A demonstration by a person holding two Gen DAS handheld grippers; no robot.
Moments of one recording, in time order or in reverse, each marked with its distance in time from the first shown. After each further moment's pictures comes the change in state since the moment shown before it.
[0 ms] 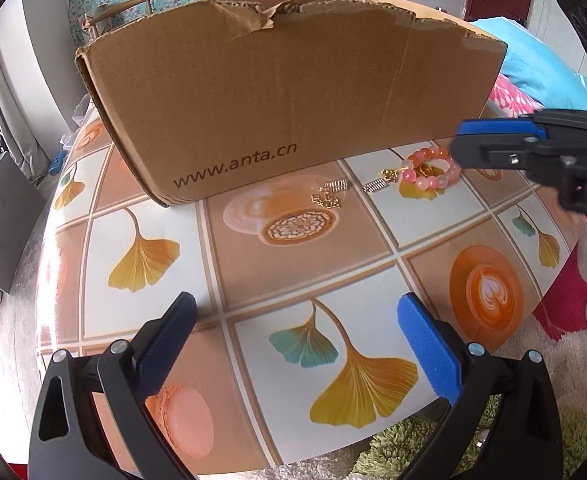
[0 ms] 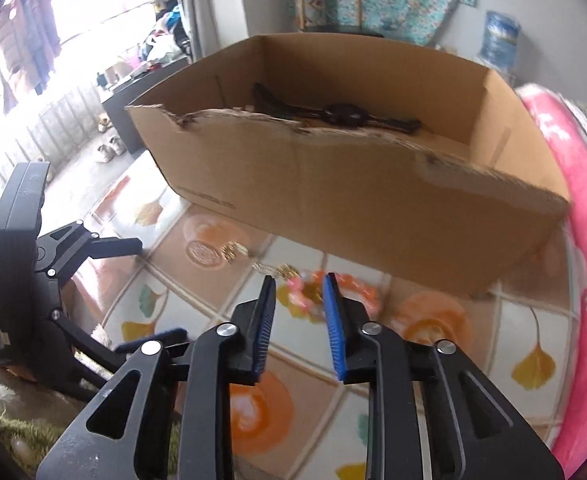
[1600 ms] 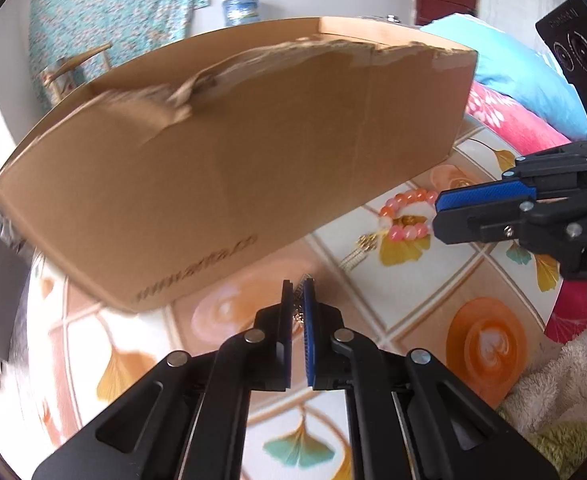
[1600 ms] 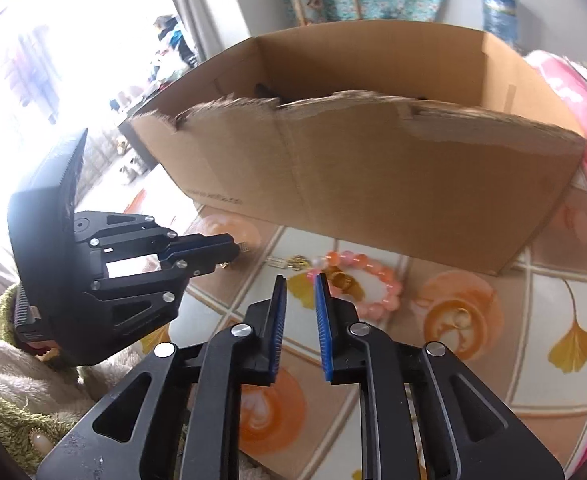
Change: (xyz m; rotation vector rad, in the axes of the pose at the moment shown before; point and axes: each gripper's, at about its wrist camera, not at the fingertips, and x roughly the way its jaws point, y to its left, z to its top) left arm 0.013 -0.008 0.032 0.149 -0.114 -0.052; right arm -0.017 -0.032 -0.021 0.108 -0.014 0.116
